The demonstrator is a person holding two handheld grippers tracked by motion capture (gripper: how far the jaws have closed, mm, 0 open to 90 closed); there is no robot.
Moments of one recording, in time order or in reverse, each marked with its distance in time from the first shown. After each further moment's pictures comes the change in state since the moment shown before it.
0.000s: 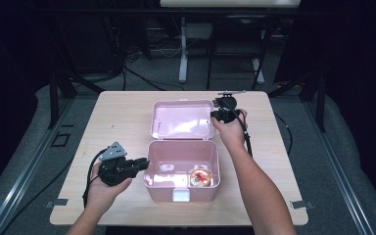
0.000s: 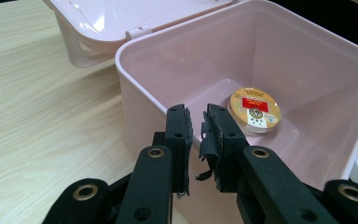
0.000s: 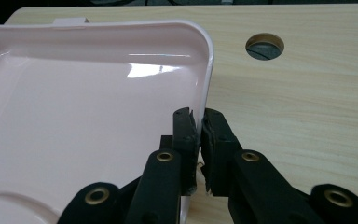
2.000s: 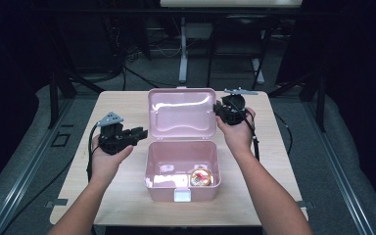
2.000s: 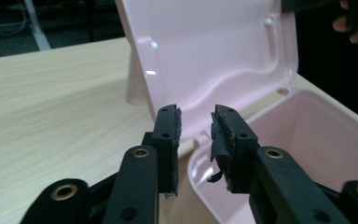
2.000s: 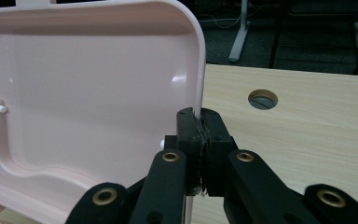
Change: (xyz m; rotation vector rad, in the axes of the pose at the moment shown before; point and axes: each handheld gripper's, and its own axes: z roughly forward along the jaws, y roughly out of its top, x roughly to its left) left arm 0.040 0.068 0.011 -0.119 0.119 -0.110; right arm 0.013 -0.003 -0.061 -0.213 0.048 -0.076
